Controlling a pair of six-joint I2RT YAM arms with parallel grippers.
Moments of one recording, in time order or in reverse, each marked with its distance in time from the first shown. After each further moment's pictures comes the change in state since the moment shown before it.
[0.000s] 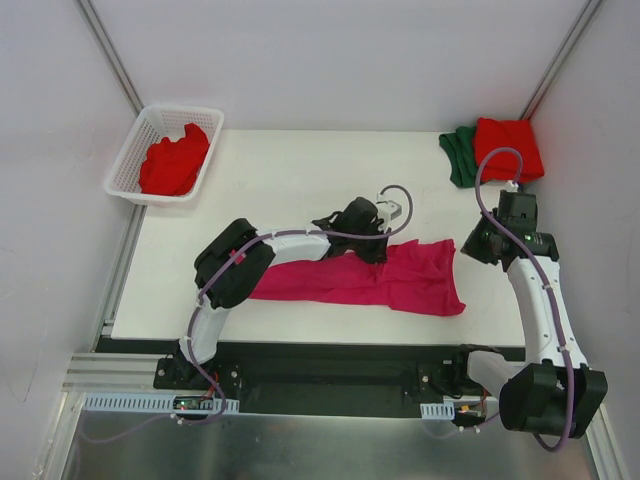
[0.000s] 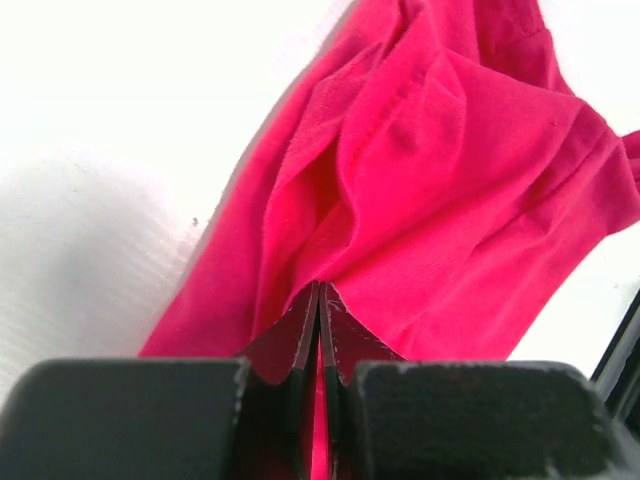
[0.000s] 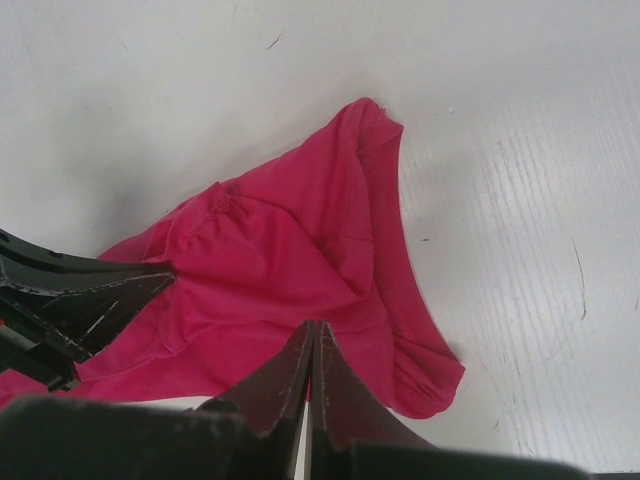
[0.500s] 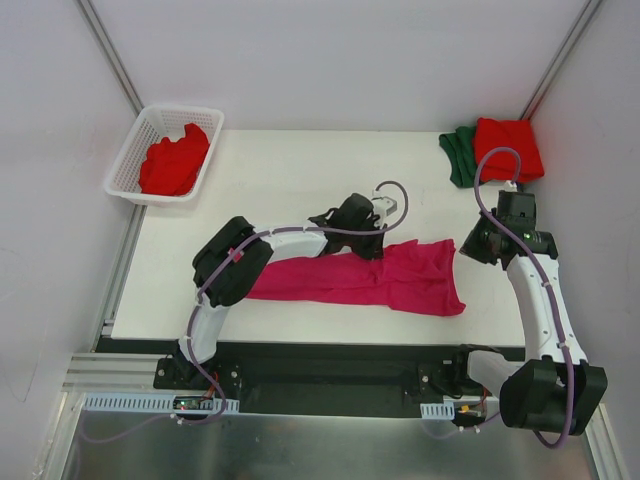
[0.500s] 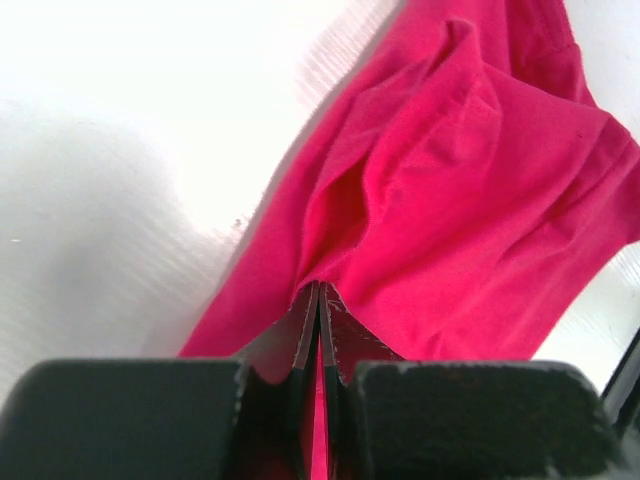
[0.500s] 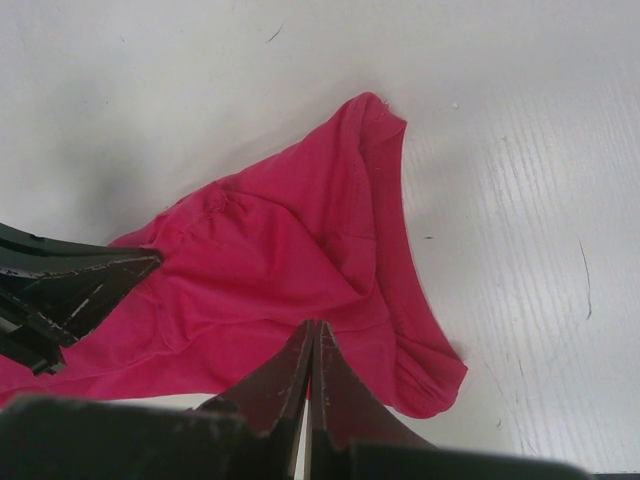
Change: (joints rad) left arm 0.031 0.000 0.000 0.000 0.000 0.009; right arm 0.000 0.017 0.000 0.000 -0.009 -0.002
